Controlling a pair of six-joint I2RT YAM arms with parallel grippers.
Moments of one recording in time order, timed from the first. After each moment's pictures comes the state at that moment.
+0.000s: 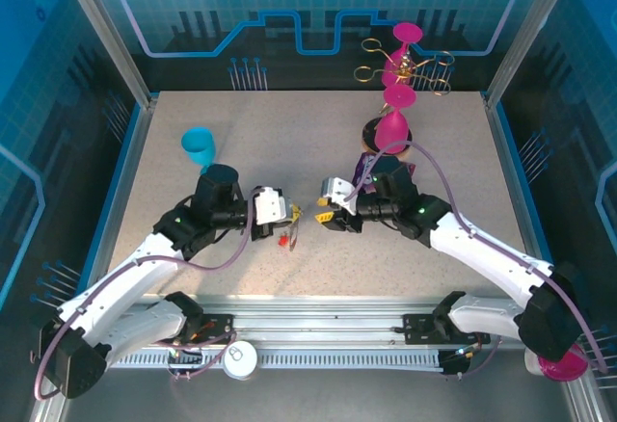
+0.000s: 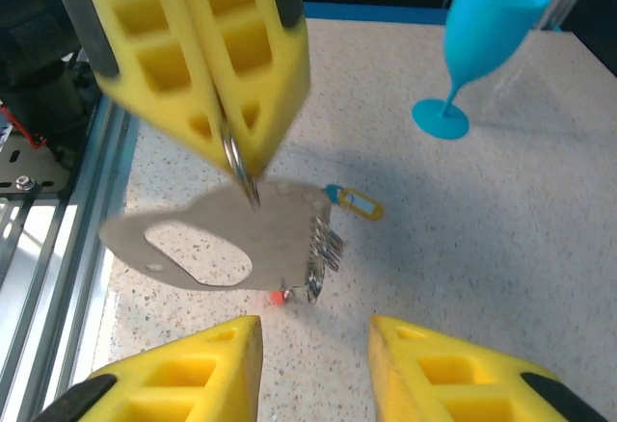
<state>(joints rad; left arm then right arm) -0.55 0.98 0.79 -0.35 0.60 0.66 0.68 1.19 0.88 -0.24 -0.57 -0.50</state>
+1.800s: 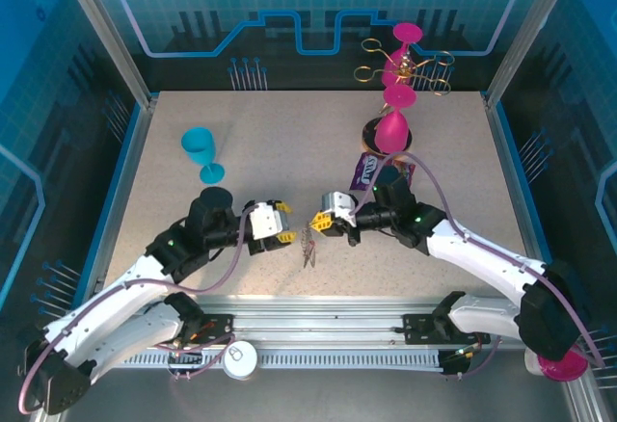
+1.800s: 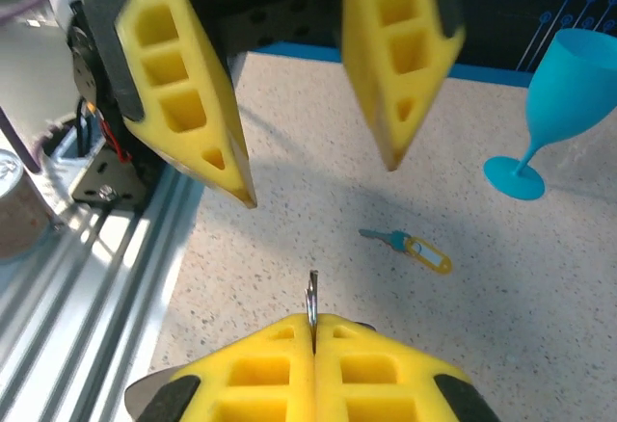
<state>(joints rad) -0.63 0.79 0.62 -0.24 0.45 0.49 0.67 1.18 0.74 -0.05 -0.78 -0.49</state>
